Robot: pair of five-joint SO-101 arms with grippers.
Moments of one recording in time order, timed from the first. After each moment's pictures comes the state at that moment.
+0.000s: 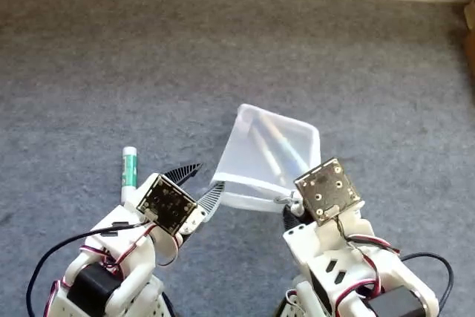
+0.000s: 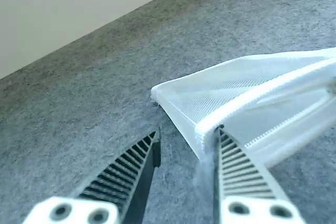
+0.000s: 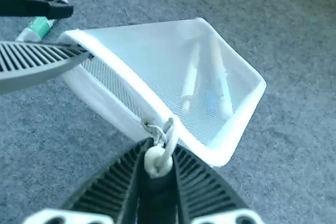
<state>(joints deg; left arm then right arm) 24.5 -104.0 75.5 62.5 -5.5 -23.6 -85.1 40.5 95.3 12.6</state>
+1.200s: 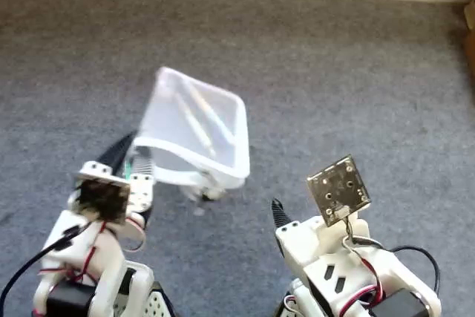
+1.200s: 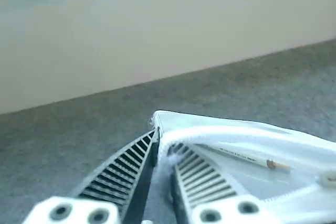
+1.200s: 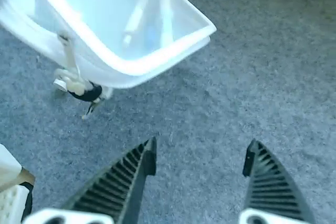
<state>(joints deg) 4.0 -103.7 63.3 59.3 -3.7 -30.6 -85.2 39.7 90.5 1.8</state>
